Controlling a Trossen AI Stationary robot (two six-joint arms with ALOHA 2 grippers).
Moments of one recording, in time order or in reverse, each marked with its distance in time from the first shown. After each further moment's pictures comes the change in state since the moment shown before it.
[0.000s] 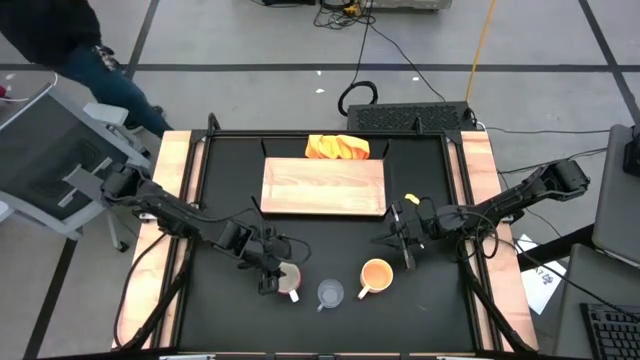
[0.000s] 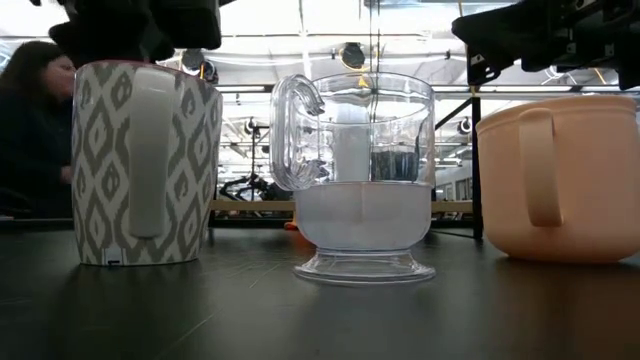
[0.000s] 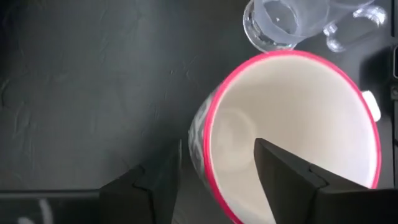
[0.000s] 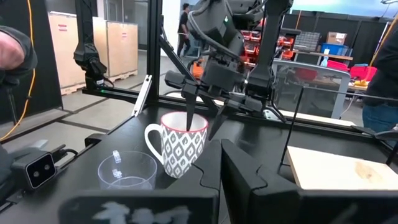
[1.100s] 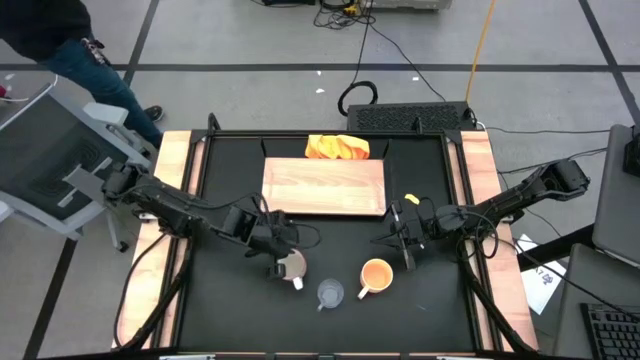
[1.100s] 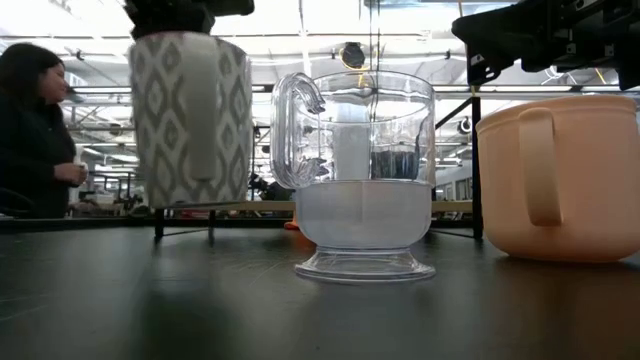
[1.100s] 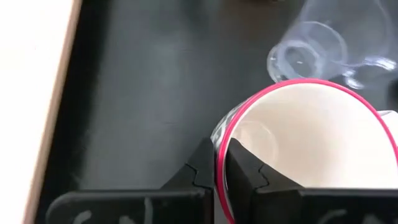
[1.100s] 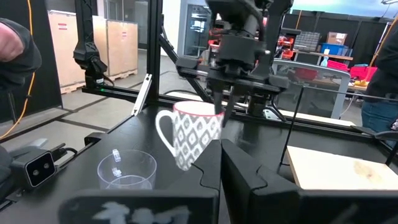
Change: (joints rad) left arm 0.102 0.000 0.160 -0.150 -0.074 0.210; right arm 0.000 0.000 0.000 -0.001 0.000 -0.004
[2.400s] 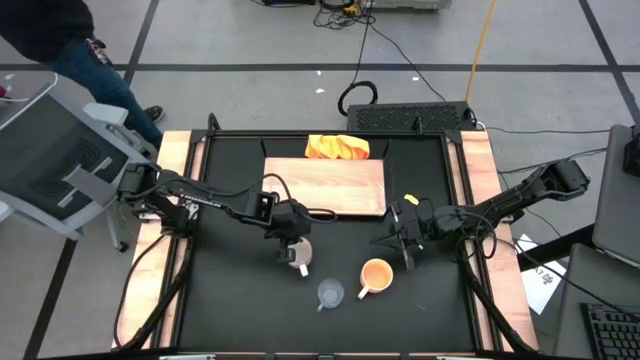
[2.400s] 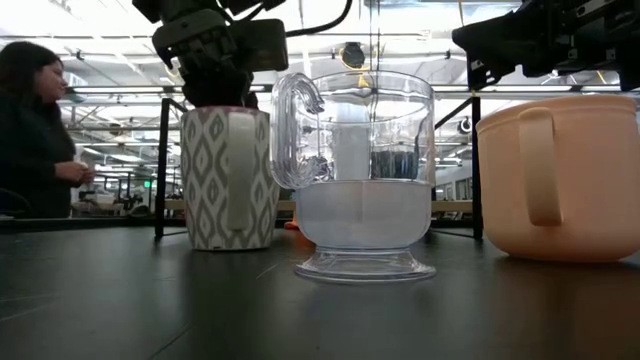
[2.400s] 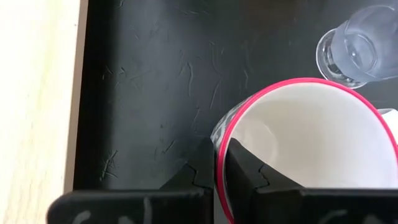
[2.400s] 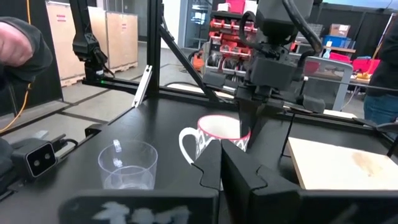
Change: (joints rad) left arm 0.185 0.112 0.003 0.054 0.165 0.213; right arm 0.000 0.000 0.000 -0.035 0.000 0.003
